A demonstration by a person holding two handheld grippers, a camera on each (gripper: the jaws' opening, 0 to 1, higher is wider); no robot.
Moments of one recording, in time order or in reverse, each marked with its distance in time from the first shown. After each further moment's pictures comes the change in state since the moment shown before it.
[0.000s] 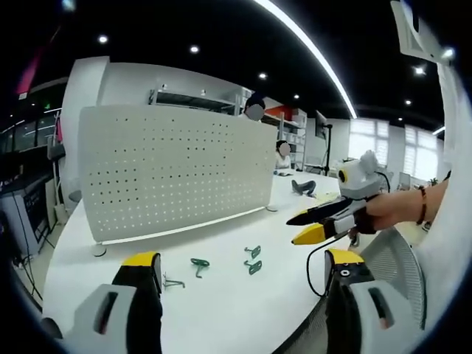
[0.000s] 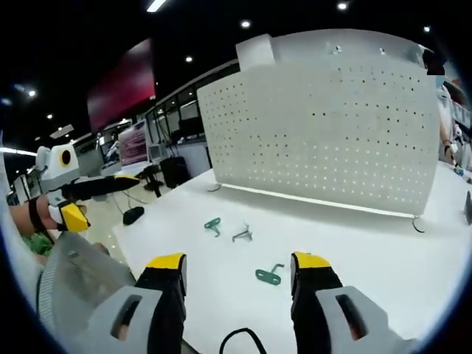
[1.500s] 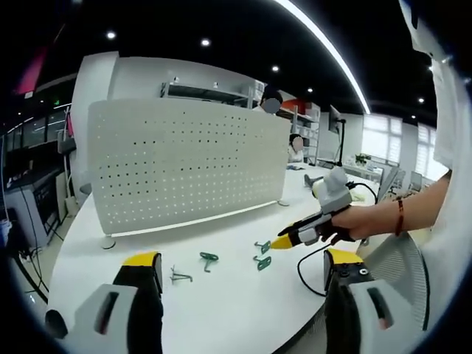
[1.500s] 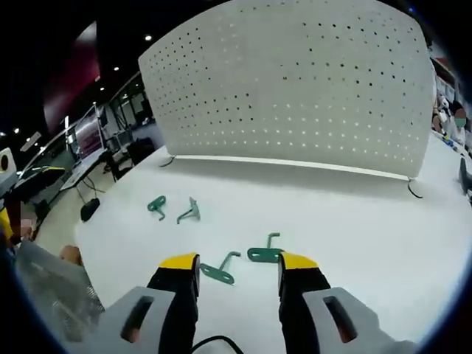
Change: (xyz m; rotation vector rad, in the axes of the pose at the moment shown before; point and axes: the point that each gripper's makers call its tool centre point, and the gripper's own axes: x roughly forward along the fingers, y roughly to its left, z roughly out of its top) left arm 0.005 0.007 -0.004 -0.015 0.048 0.080; right arm 0.062 -0.074 -0.049 0.114 0.173 -0.155
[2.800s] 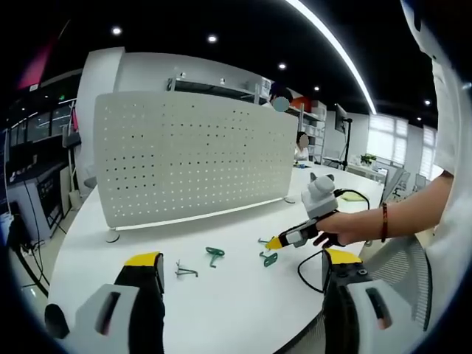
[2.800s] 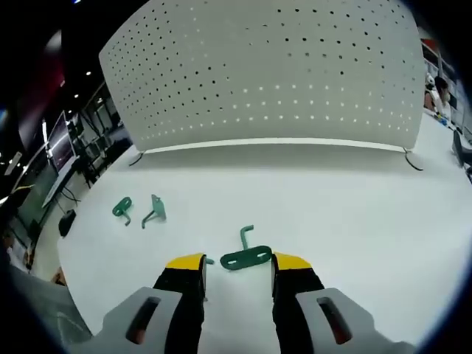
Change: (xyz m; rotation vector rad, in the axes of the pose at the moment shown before) left arm 0.002 0.012 -0.008 -0.026 0.022 0.027; right arm 0.041 -0.025 -0.015 0.119 0.070 -0.092
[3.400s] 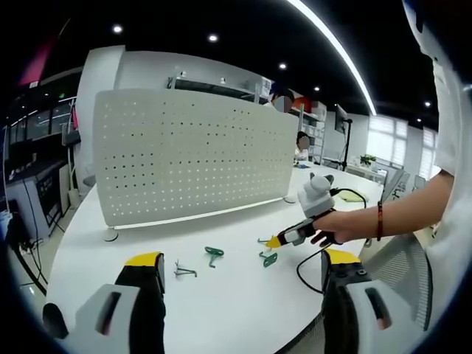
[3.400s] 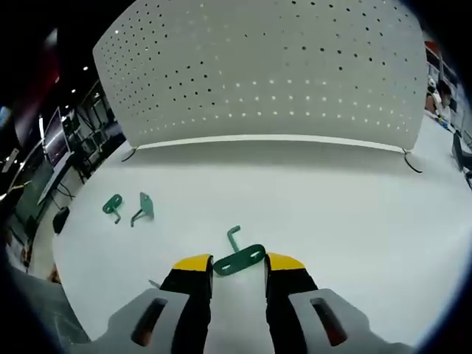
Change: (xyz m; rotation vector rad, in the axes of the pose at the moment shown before) left arm 0.002 0.000 0.000 -0.009 0.001 -0.006; right arm 0.005 -0.013 -0.002 -0.018 0.041 -0.027
